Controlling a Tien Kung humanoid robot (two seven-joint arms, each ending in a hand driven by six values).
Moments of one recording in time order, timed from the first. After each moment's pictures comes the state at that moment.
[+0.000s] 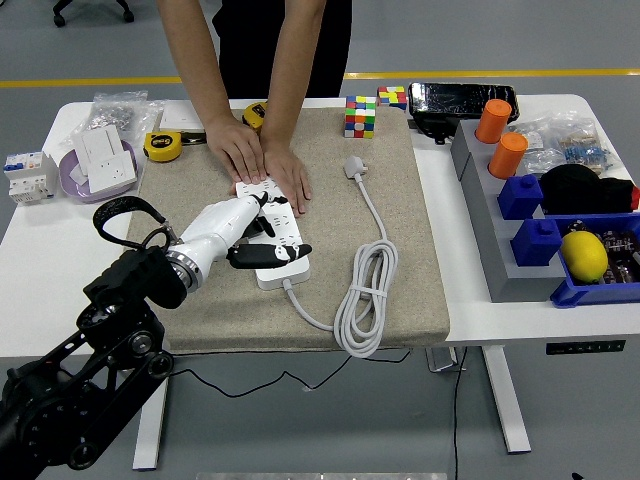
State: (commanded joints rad) left arm -0.28 0.13 -1.04 -1.63 2.09 -0.22 0.48; right arm 0.10 -0.11 1.50 0.18 -1.53 0.02 -0.09
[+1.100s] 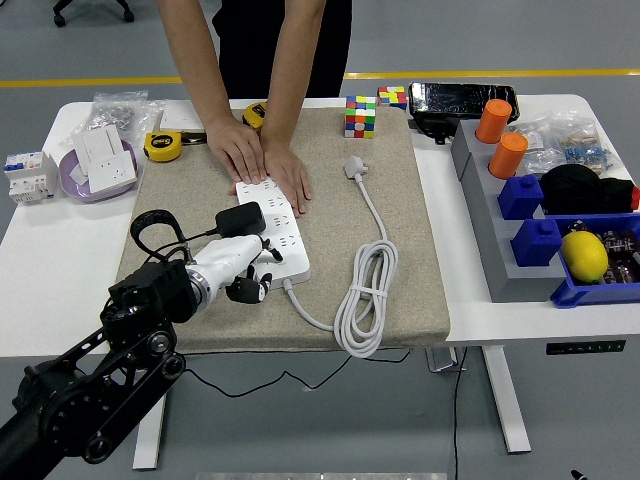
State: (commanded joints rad) left arm -0.30 0.11 -0.99 -1.47 2.10 -0.30 0.50; right arm 0.10 -0.10 1.50 0.18 -1.53 0.01 -0.09
